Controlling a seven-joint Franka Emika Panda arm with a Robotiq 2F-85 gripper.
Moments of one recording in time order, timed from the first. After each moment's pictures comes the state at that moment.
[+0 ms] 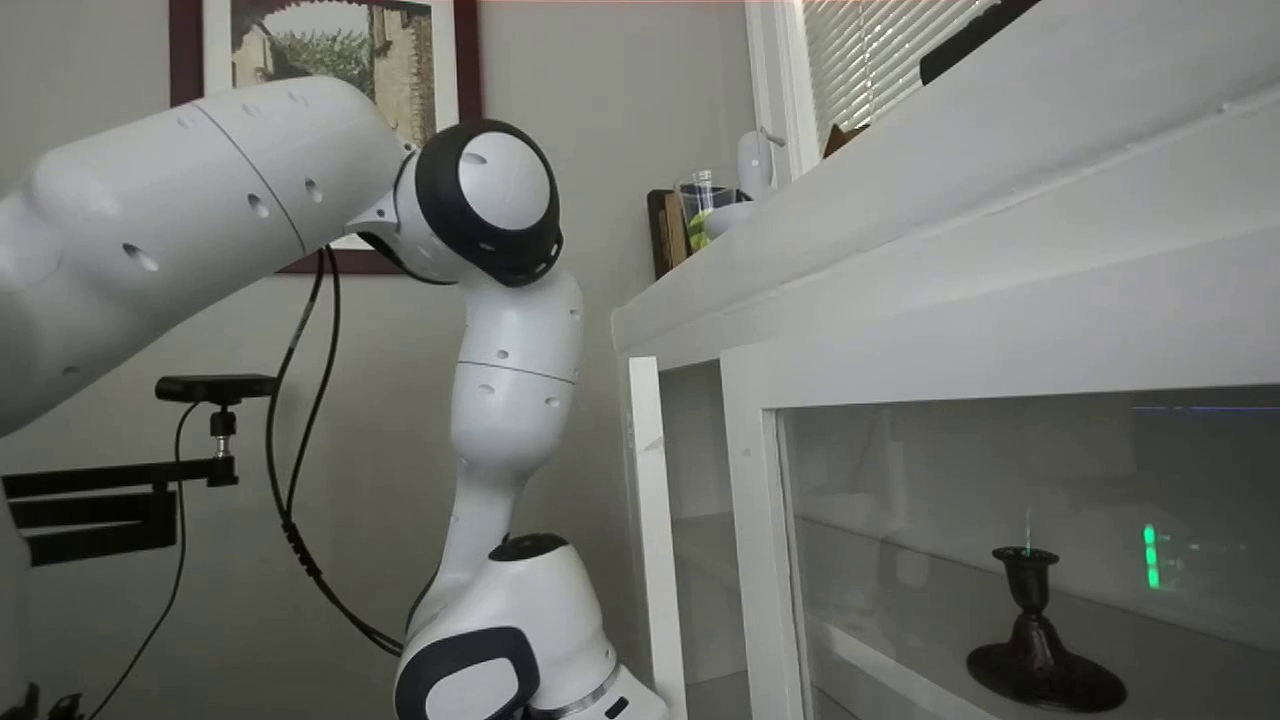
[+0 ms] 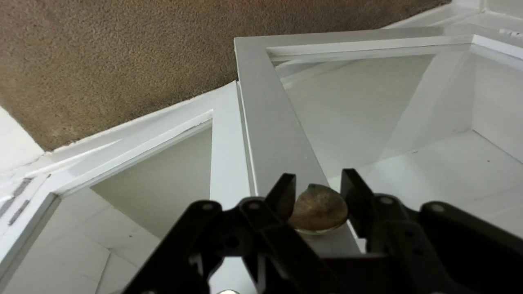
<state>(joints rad) 0.01 0.94 0.13 -2.42 0.32 3.68 0.36</state>
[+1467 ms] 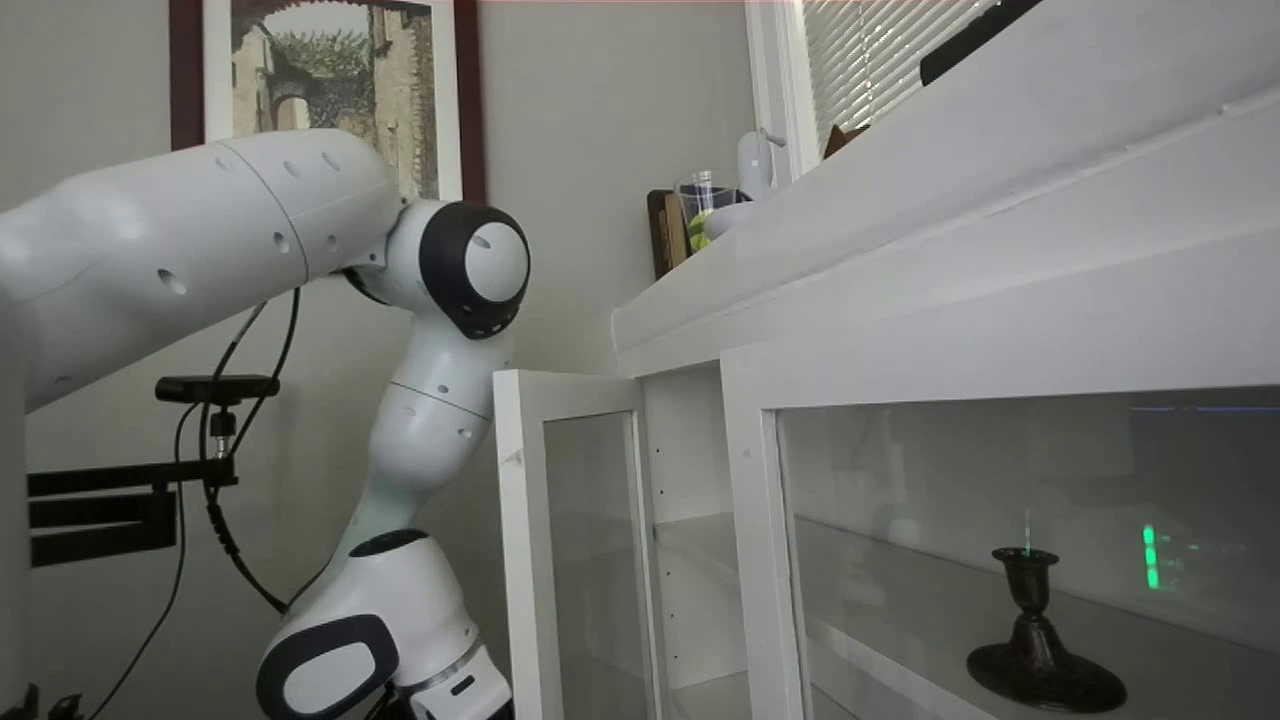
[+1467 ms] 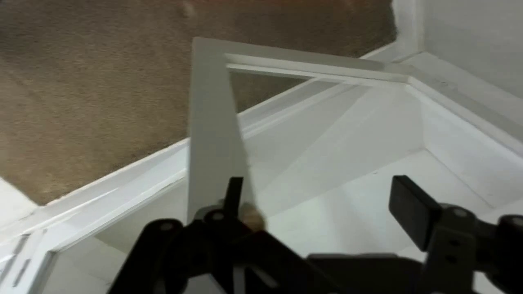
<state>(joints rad) 0.23 1.00 0.31 -2.52 0.56 3.94 0.54</state>
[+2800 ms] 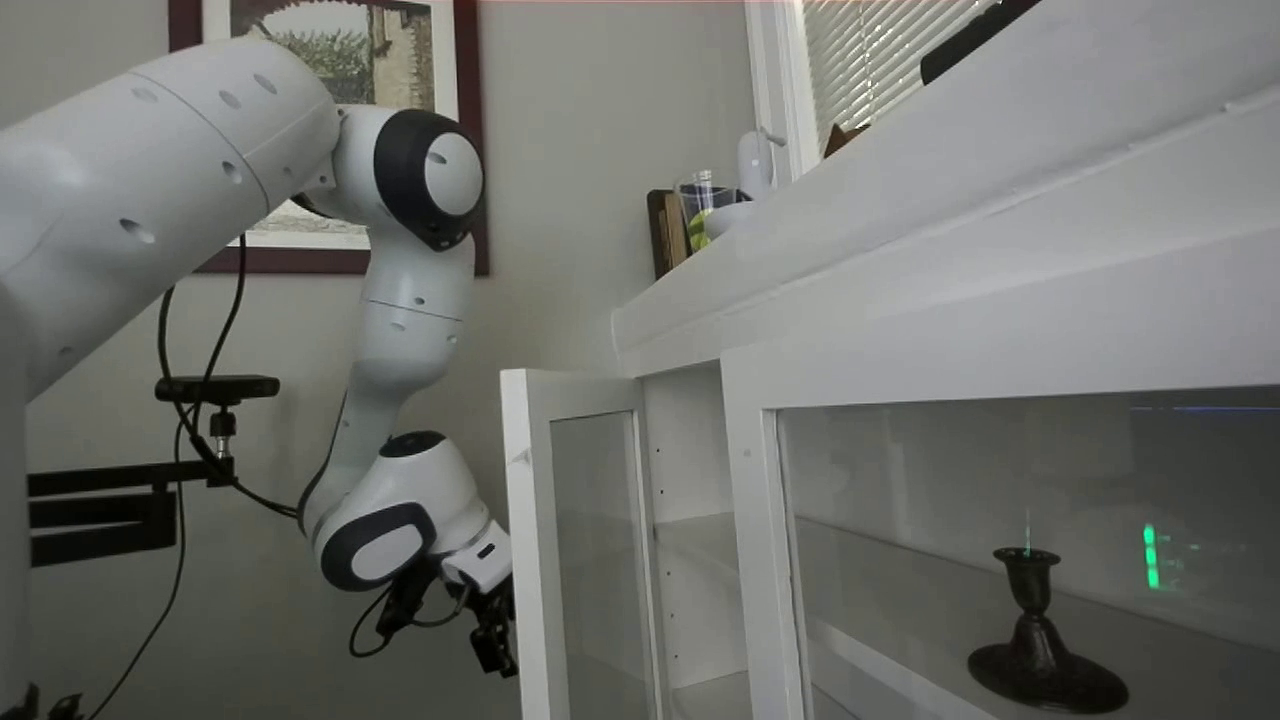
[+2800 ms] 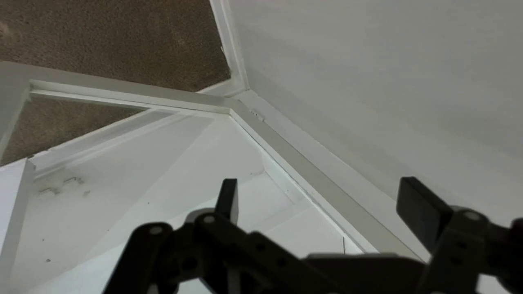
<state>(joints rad) 0.23 0.72 0.47 -2.50 0.43 3.76 0.60</state>
